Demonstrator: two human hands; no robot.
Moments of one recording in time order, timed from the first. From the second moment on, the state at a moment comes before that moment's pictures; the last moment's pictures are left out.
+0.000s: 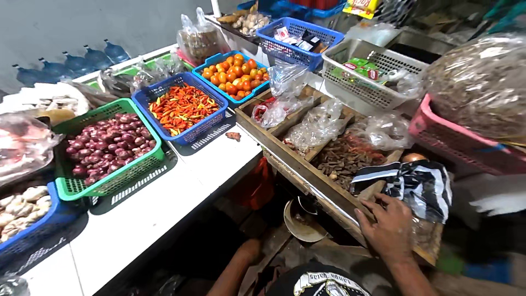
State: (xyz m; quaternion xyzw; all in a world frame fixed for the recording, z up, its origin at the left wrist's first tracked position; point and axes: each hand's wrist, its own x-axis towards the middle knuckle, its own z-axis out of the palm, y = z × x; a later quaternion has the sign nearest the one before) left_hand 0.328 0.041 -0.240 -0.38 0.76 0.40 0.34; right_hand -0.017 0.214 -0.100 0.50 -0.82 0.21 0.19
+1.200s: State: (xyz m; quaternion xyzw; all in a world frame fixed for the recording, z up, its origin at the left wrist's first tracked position) left_hand -0.020 -0.281 0.002 -0.47 0.84 0.12 -0.24; right_hand -0.018 0.206 -0.076 0.46 -0.88 0.09 -0.02
